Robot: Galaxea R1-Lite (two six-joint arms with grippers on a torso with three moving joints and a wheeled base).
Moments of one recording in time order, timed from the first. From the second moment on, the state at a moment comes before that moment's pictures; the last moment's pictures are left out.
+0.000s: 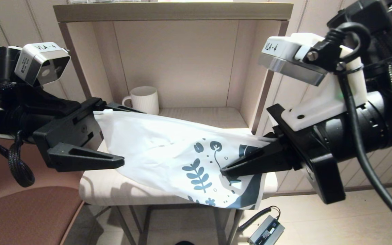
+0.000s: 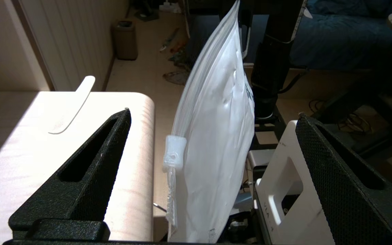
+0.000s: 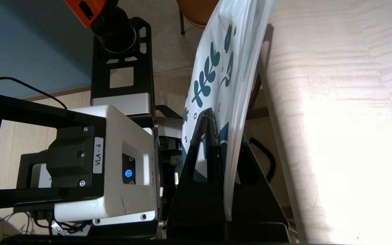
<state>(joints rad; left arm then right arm) -0.25 1.55 -1.14 0.05 -1.42 0.47 0.73 1.56 -1.59 0.62 0.63 -0.36</state>
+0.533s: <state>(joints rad) -0.24 1.55 -1.13 0.05 -1.38 0.47 0.73 1.56 -1.61 0.62 0.63 -0.36</state>
